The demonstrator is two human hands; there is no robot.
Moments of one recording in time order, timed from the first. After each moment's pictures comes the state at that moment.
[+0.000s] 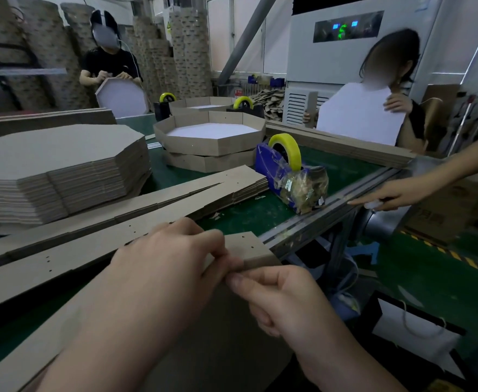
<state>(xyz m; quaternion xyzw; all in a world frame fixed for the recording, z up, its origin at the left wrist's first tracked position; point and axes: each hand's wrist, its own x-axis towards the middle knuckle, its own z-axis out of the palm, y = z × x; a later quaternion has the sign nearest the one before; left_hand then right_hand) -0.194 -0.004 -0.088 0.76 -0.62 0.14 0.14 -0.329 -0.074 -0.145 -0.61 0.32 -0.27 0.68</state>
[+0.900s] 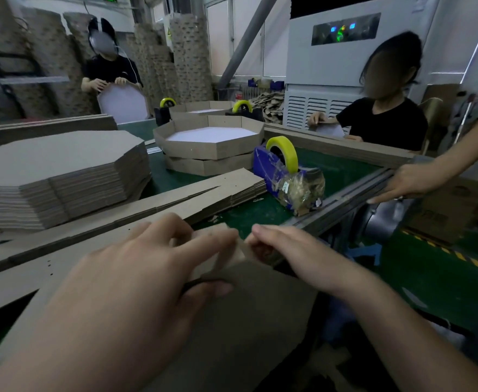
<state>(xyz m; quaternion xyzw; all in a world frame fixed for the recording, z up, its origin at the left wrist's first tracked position) -0.195 0.024 -0.070 0.71 -0.67 0.13 0.15 -0.339 -0.143 -0.124 -0.81 0.24 -0.20 0.49</state>
